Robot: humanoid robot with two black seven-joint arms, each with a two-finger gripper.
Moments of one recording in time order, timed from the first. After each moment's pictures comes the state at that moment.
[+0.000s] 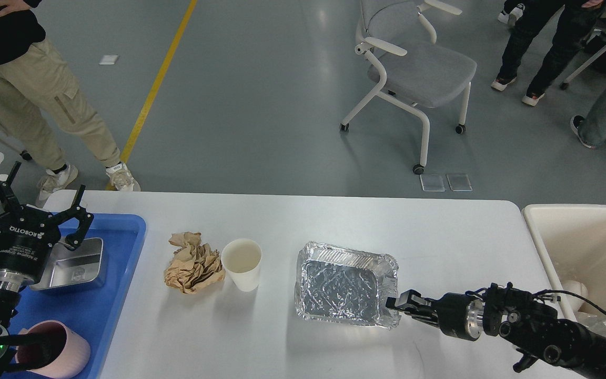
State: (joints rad) left arm 0.00 0.42 -1.34 -1.31 0.00 -0.36 -0.28; right arm 0.55 -0.38 0.21 0.80 -1.03 0.32 0.47
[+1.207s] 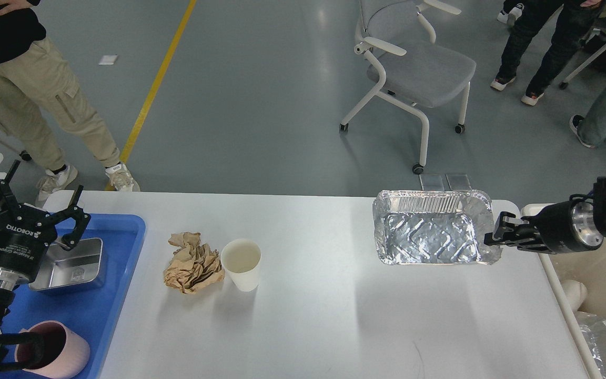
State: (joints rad) left arm 0.00 0.46 -1.33 -1.31 0.00 -0.35 -0.27; right arm 0.94 -0.89 0.20 1.20 -0.86 0.68 -0.05
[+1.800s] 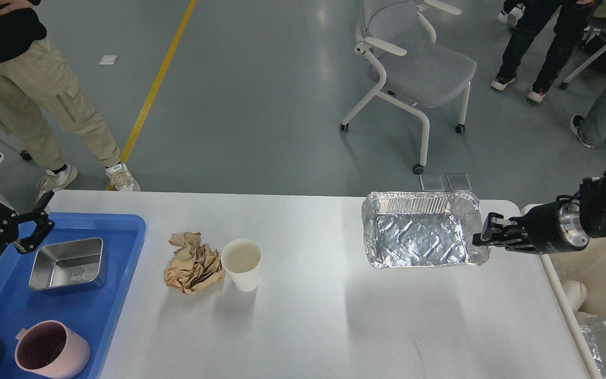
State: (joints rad) left arm 0.00 0.82 -1.24 -1.34 0.11 -0.27 -0.18; right arm 0.94 -0.85 0.21 1.20 -0.85 0.66 -0.06
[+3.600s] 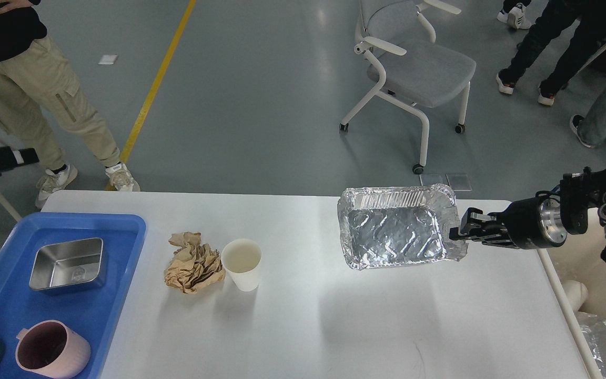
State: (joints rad) left arm -0.43 1.11 -0.98 -1.37 1.47 -0.59 -0.29; right arm 0.94 -0.84 0.25 1.28 -0.85 0.63 -0.06
